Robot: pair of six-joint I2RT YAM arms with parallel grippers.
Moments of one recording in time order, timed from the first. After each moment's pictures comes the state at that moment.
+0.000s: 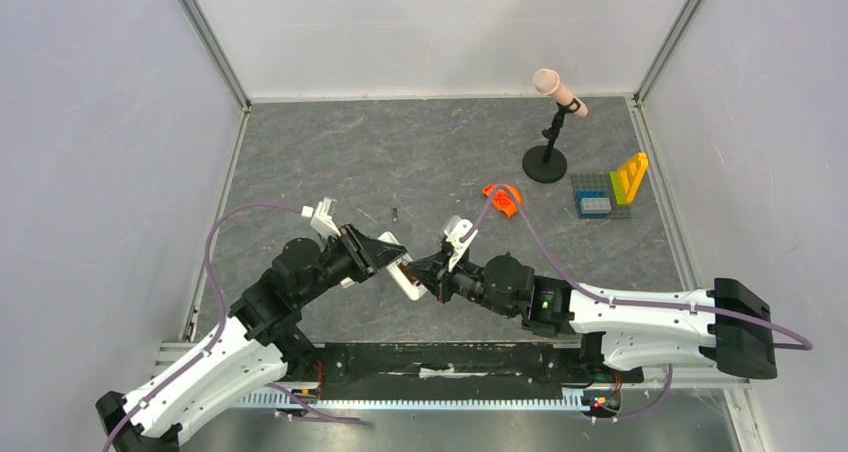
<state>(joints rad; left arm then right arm) -0.77 0.52 0.49 -0.19 0.05 -1.12 1.29 1.11 0.65 0.38 0.26 0.23</state>
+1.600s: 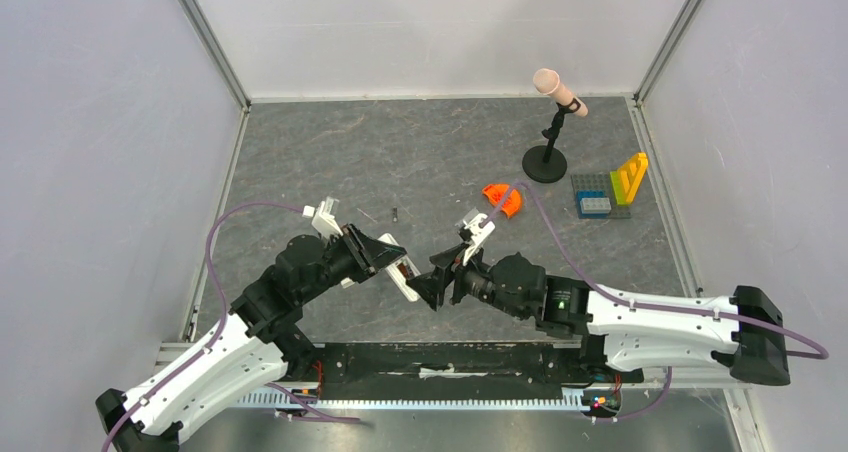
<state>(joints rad) -0.76 0.55 0.51 -0.25 0.04 -1.11 1.30 1.02 0.66 0.20 0.31 0.44</state>
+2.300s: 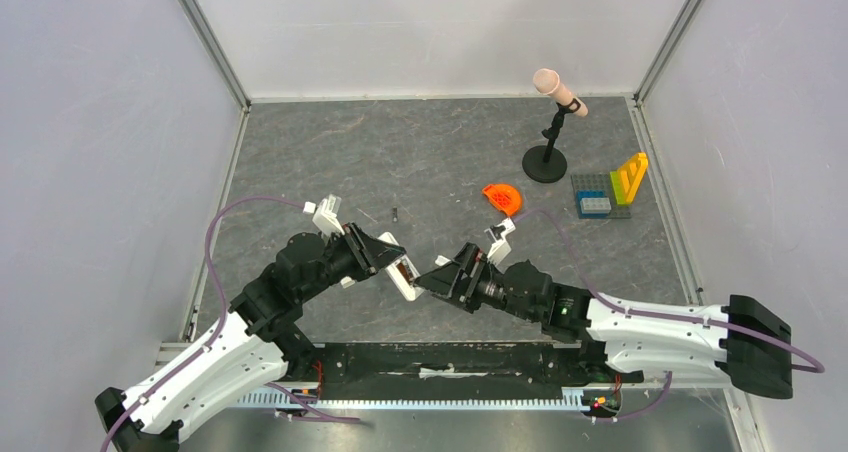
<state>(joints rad) -0.76 0.56 0.53 -0.26 0.04 -1.03 1.21 0.96 0.42 0.31 0.16 1.34</state>
